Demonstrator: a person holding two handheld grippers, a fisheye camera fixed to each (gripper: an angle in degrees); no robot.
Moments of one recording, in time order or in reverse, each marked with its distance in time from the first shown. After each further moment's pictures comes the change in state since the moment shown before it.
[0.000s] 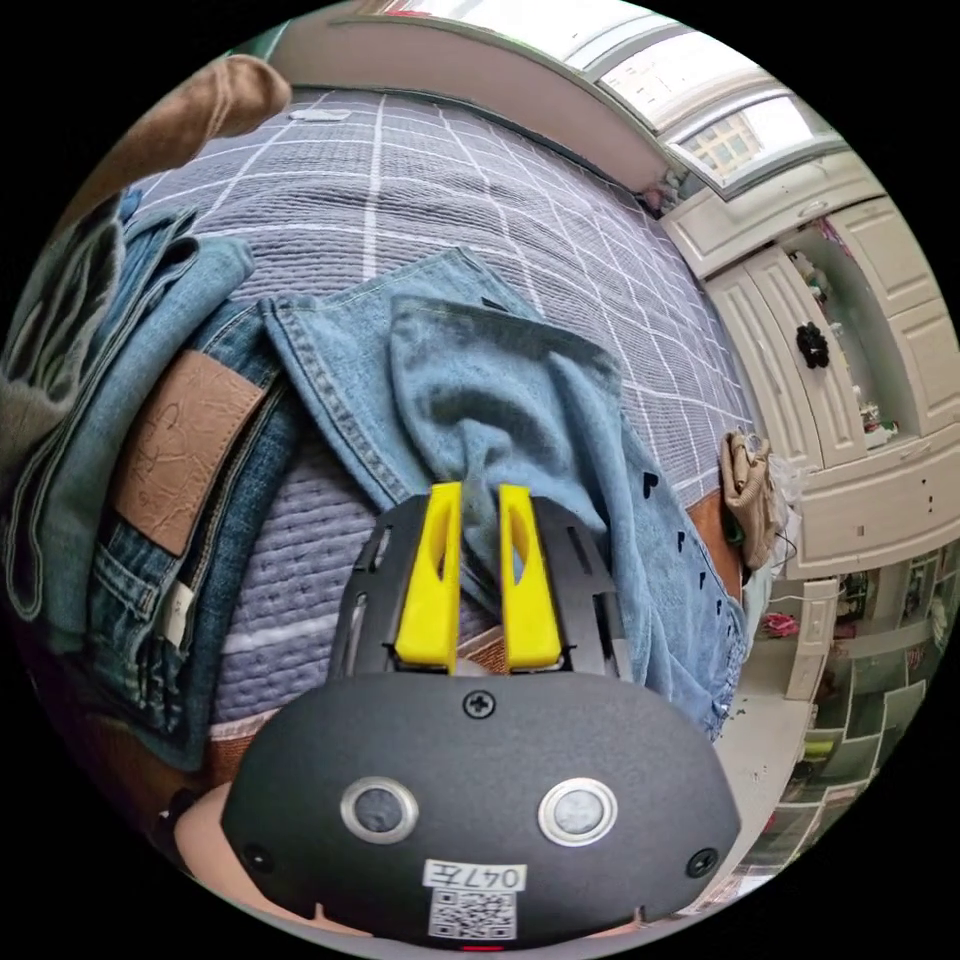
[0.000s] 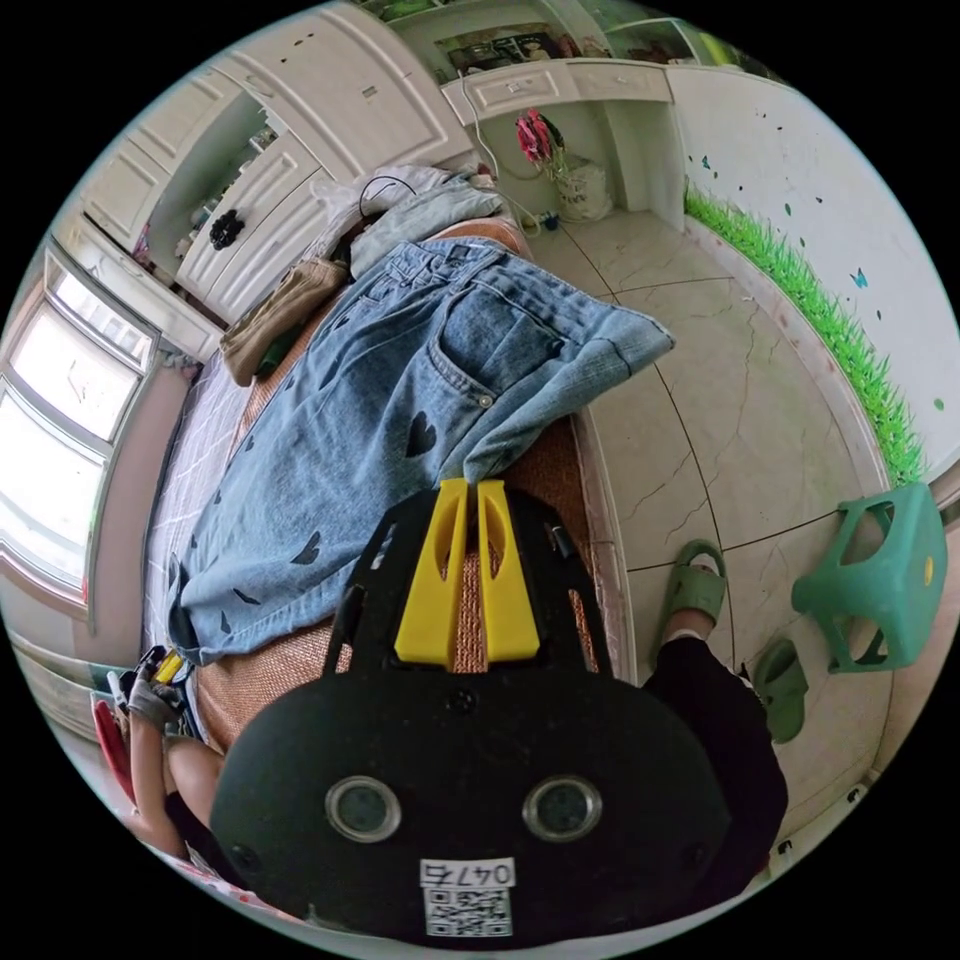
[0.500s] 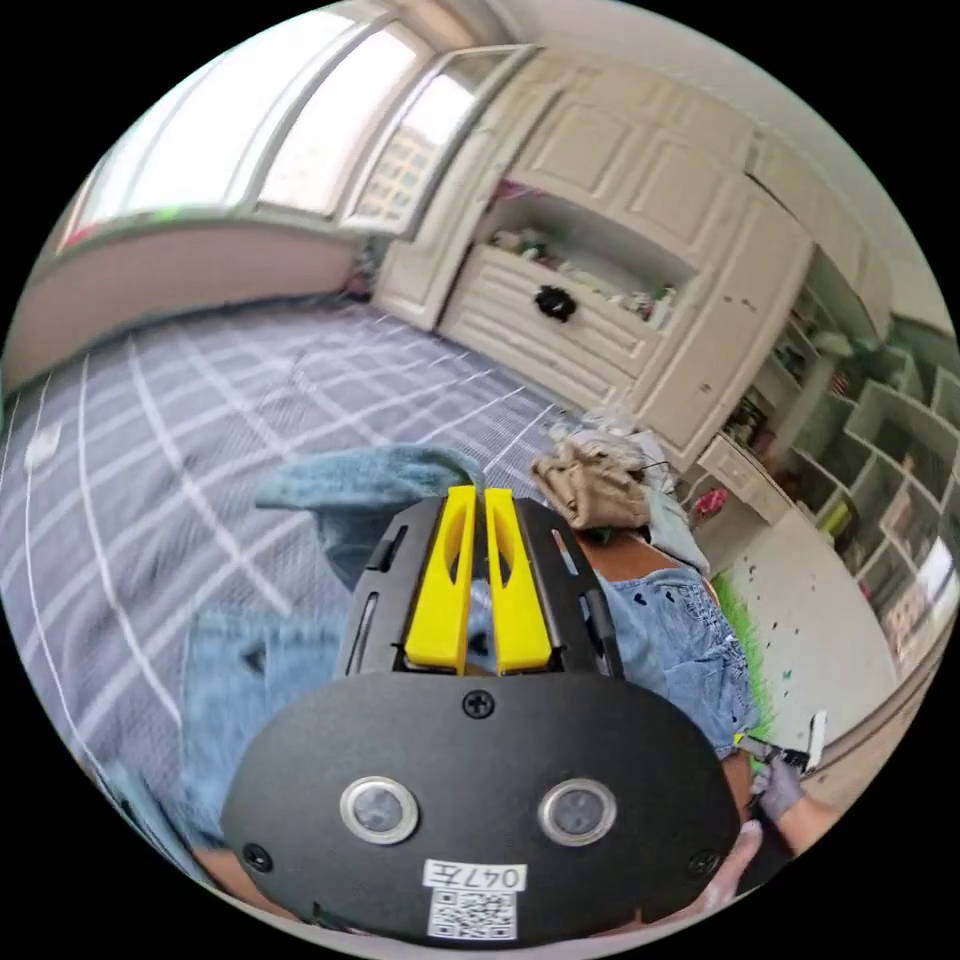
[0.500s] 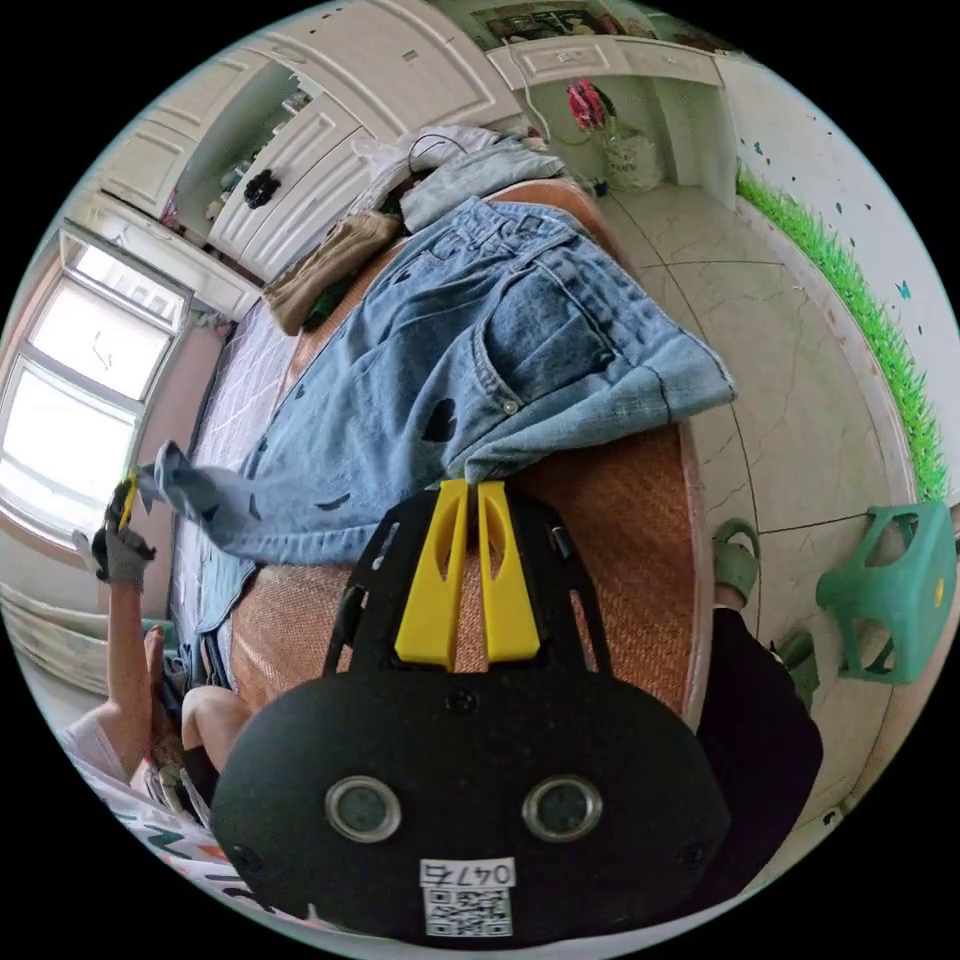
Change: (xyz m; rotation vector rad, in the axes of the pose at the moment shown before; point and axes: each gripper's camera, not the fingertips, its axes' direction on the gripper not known) left arm 0.317 -0.105 -0.085 0.280 0.358 0.766; right arm -0.025 0.012 0.048 -0.117 -0.094 -0.061
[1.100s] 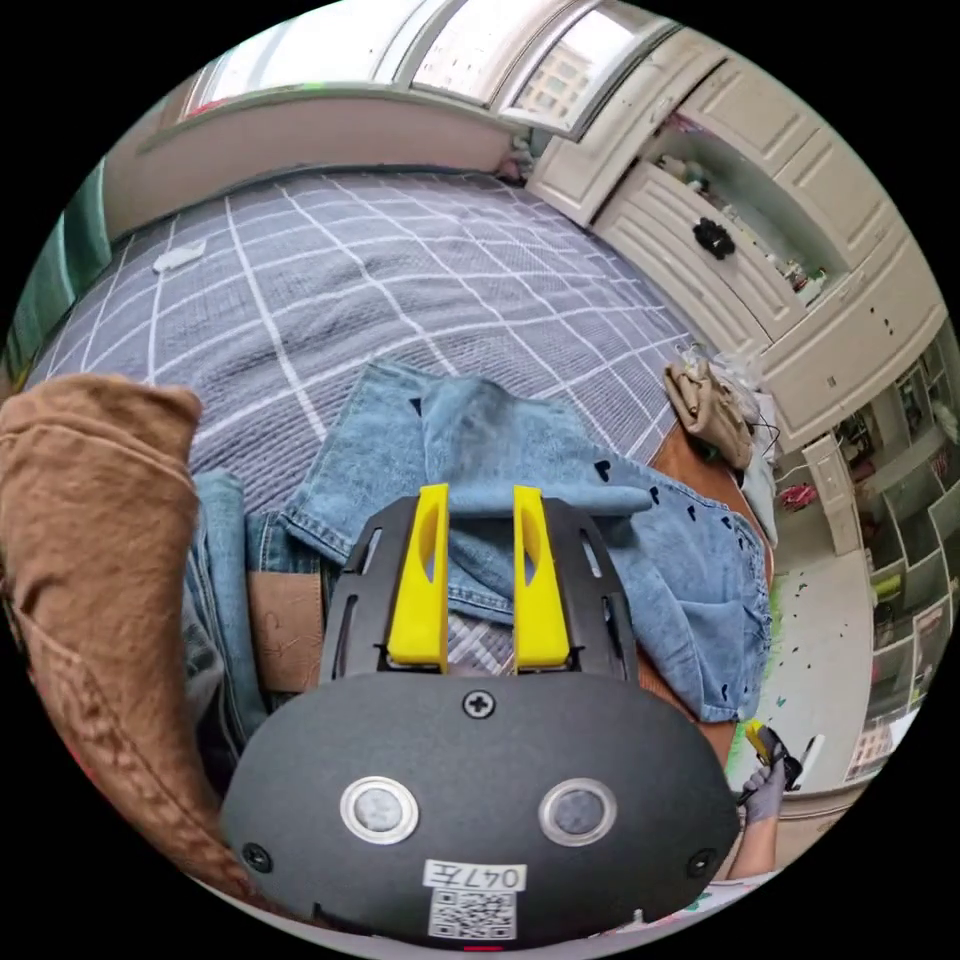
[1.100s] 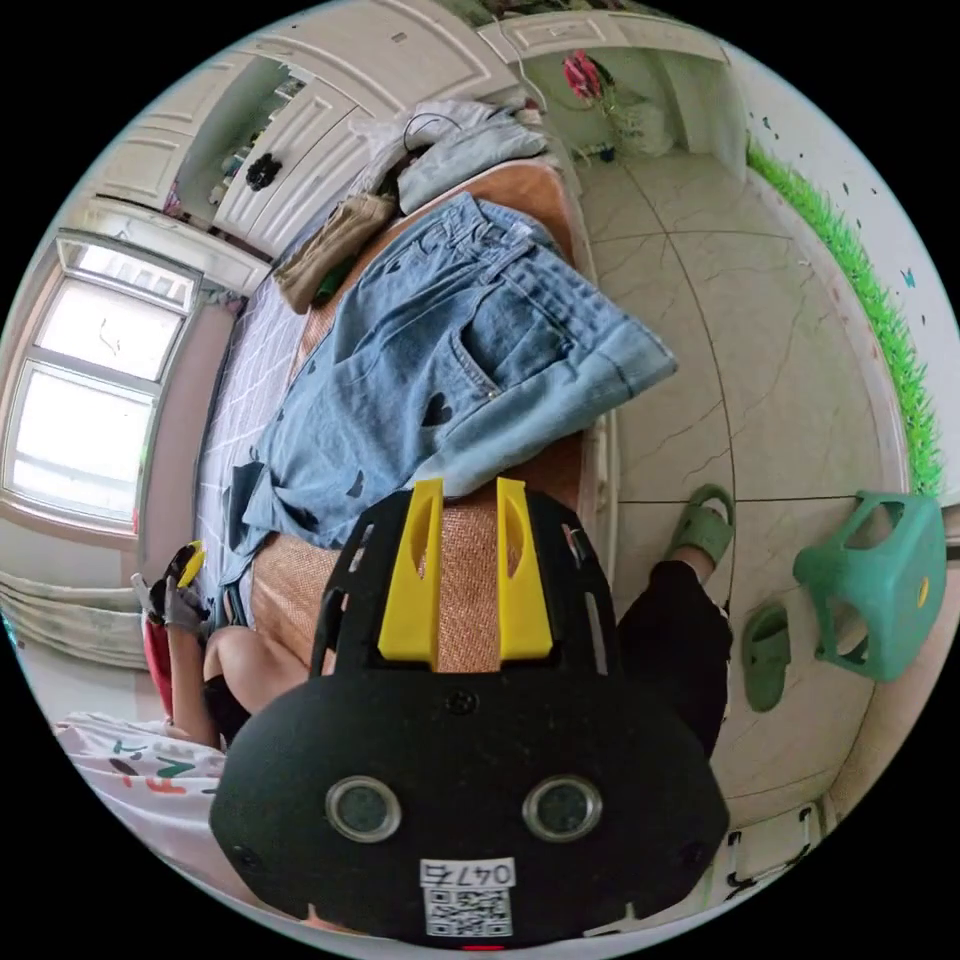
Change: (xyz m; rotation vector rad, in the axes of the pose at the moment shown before) left arm 0.007 0.257 -0.064 -0.323 -0.306 -0.322; right arm 0.067 -0.017 -0.011 -0.127 -0.057 -0.012
